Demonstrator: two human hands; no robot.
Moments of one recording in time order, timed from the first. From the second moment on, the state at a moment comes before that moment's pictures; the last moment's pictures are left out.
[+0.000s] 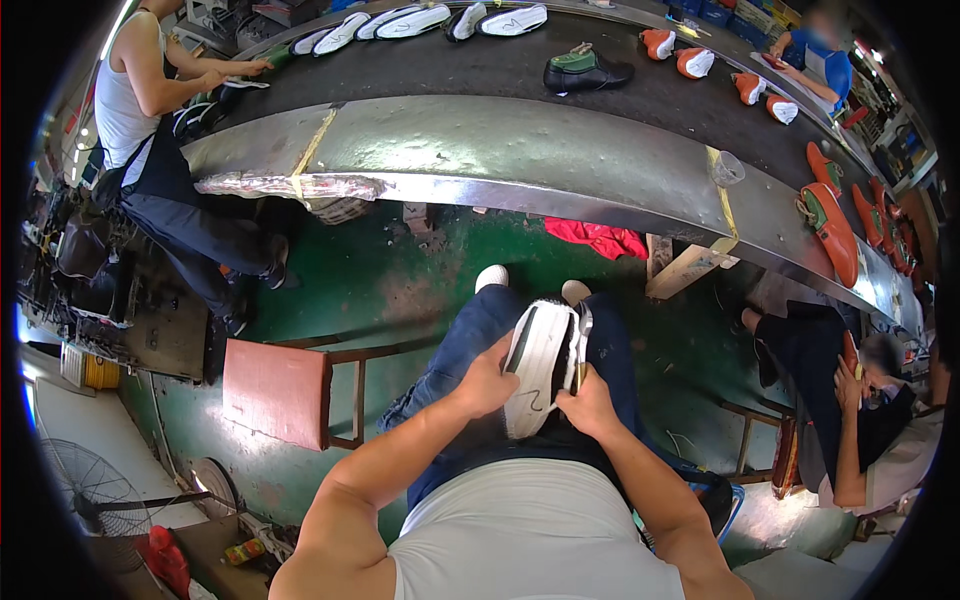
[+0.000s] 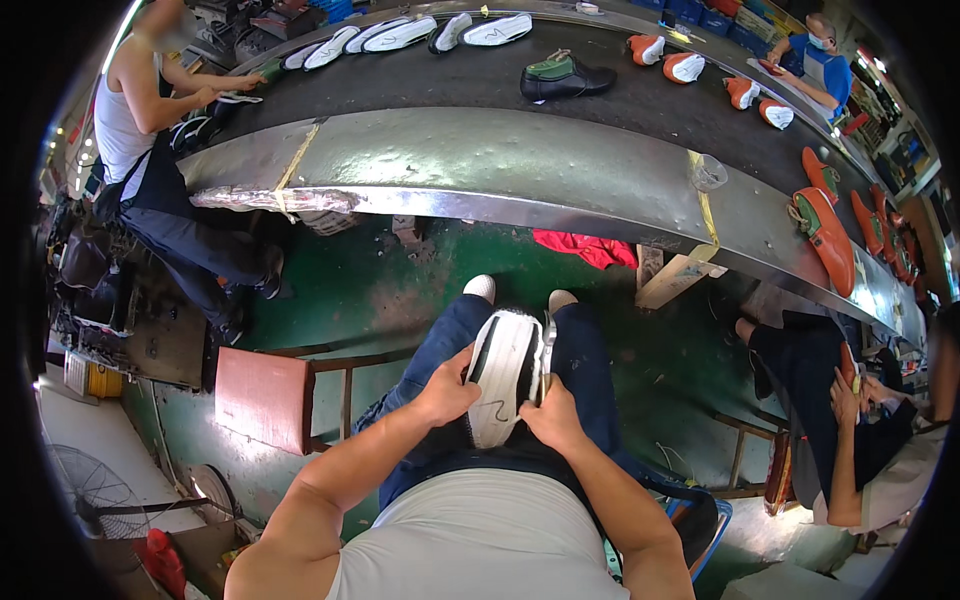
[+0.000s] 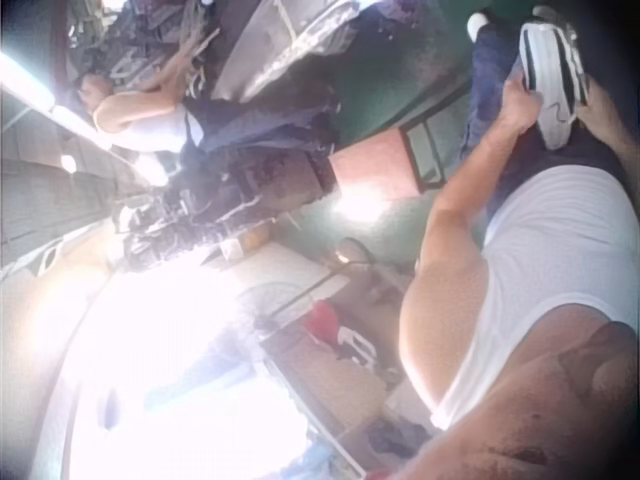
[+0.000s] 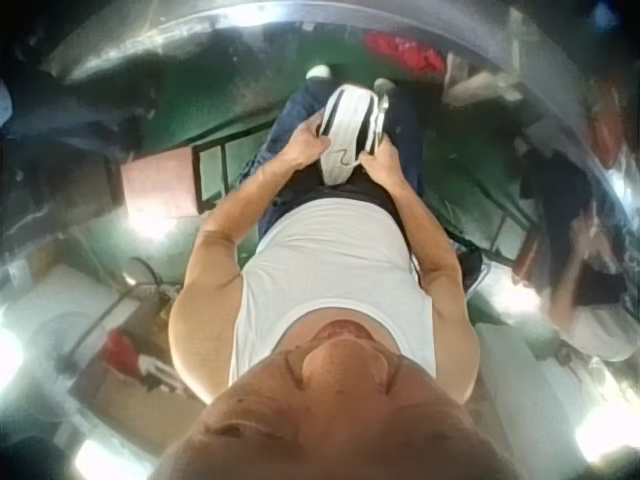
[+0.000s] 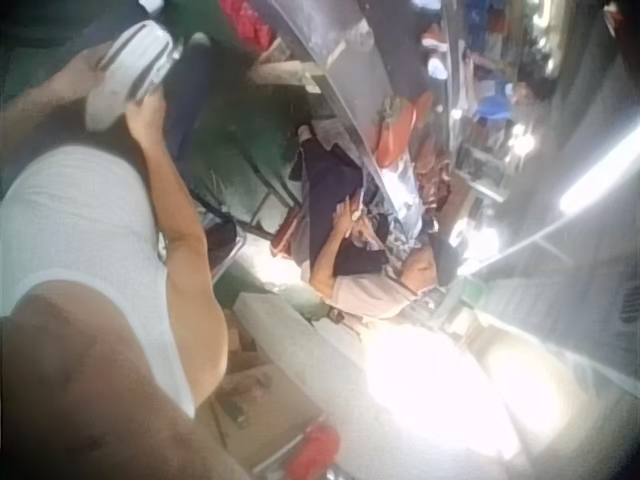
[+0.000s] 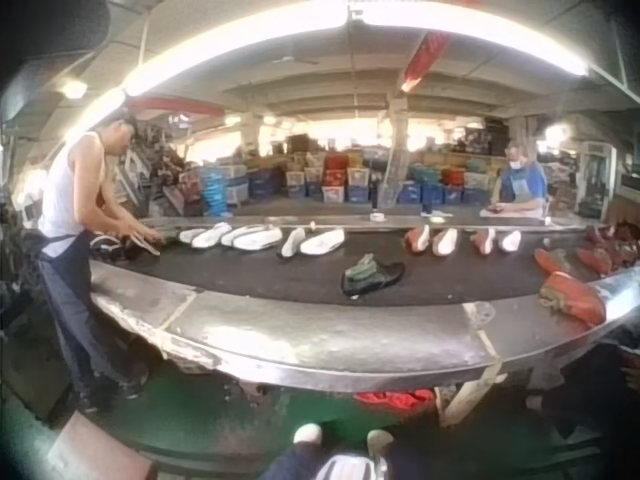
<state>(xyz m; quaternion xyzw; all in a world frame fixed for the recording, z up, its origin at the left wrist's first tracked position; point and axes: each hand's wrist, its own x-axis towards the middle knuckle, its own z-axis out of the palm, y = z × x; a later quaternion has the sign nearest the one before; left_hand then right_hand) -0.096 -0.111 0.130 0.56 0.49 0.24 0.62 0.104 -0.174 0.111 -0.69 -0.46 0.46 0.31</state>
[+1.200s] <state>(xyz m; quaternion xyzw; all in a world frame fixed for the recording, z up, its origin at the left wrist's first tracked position) -0.073 -0.120 0.070 0.61 0.39 0.09 0.68 0.185 -0.210 0.150 -0.50 -0.70 0.48 0.14</state>
